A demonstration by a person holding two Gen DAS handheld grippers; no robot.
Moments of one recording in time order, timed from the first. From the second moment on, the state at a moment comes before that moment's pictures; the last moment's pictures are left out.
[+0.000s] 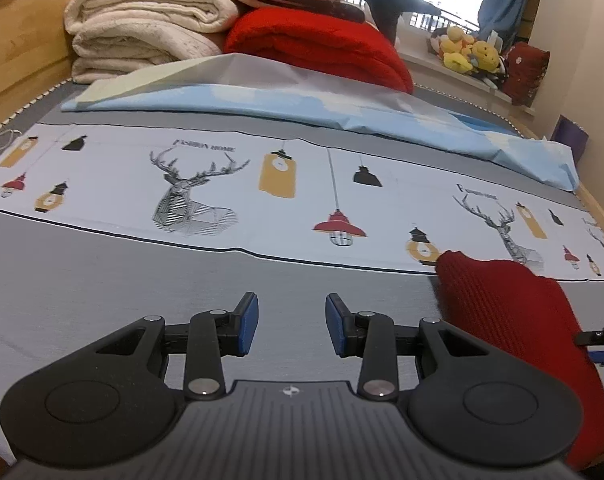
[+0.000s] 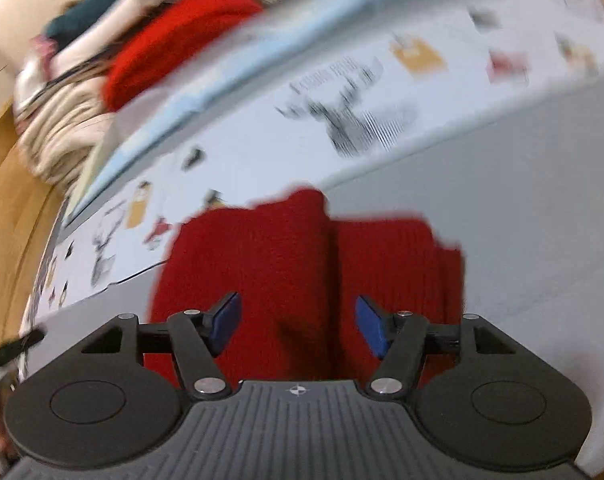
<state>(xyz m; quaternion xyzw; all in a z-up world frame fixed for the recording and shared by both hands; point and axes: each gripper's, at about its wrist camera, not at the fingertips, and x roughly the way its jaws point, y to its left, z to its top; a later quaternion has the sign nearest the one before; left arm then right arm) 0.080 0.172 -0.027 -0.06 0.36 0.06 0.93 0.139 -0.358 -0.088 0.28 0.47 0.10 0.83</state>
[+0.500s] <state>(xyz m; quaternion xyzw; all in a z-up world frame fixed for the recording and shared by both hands) 0.054 0.060 -0.042 0.01 0.36 -0.07 0.93 0.100 -0.376 -0.034 0.28 0.33 0.12 0.89</state>
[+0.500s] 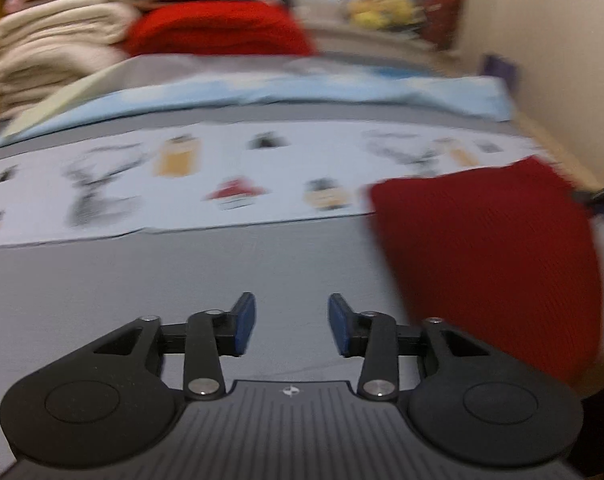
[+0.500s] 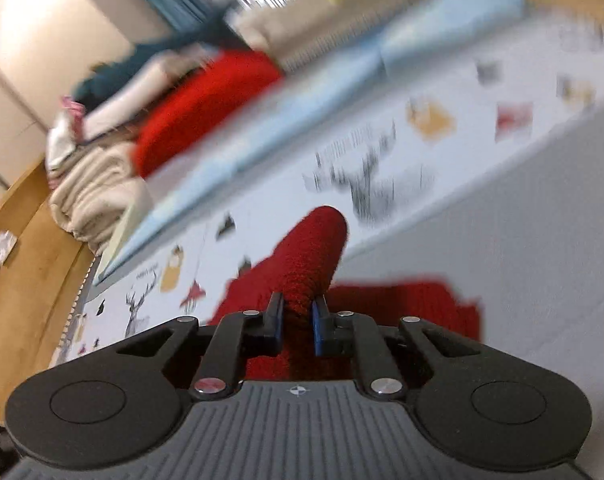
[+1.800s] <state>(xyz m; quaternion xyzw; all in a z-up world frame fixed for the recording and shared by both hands) 0.192 0.006 -0.175 -0.29 0.53 -0.18 0.77 0.138 -0.397 -0.145 0.37 0.53 0.10 0.75</state>
